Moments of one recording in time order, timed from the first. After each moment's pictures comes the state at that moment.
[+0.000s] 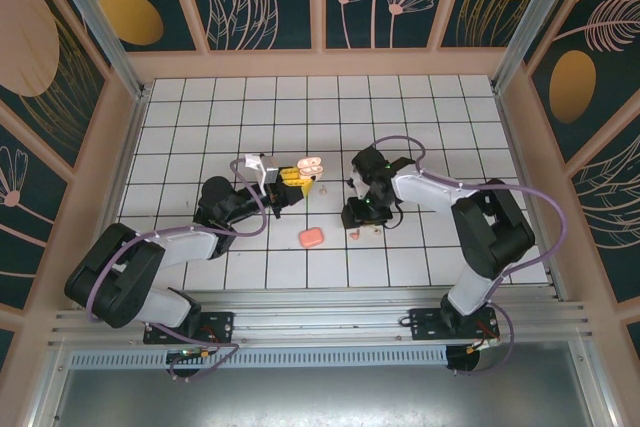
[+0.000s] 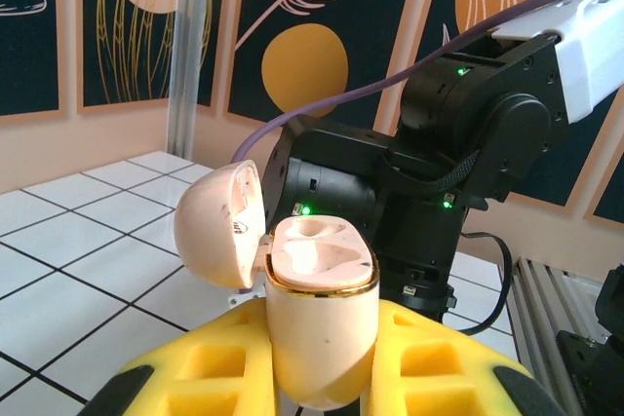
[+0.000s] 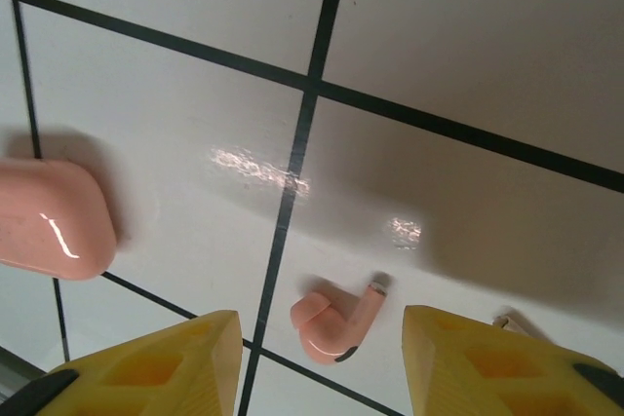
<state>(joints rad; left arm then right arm) -0.52 1.42 0.43 1.14 0.70 -0.31 0.60 1.70 1.03 -0.73 -0.31 0.34</state>
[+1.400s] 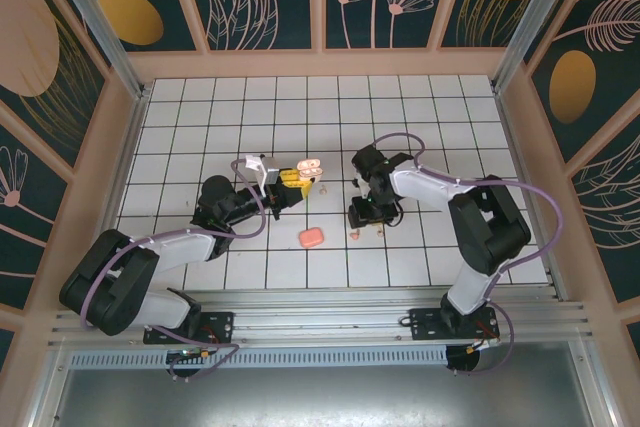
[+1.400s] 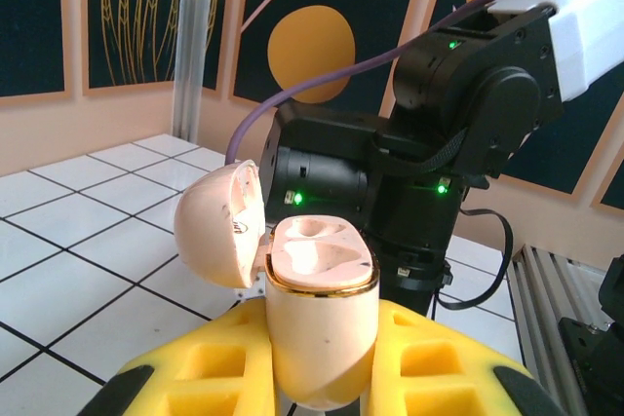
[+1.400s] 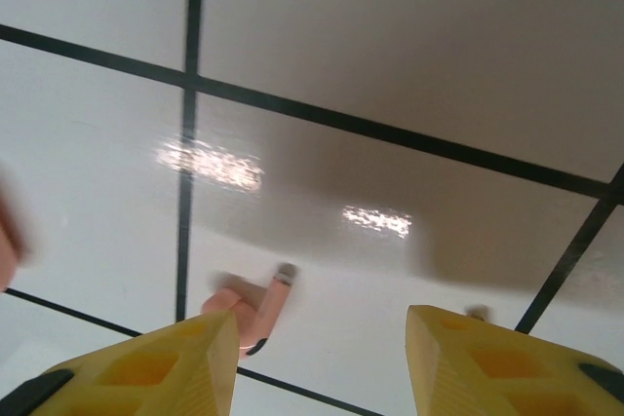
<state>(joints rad) -0.52 1.38 0.42 1.05 0.69 -0.28 0.59 1.73 1.07 -0.82 -0.20 0.33</state>
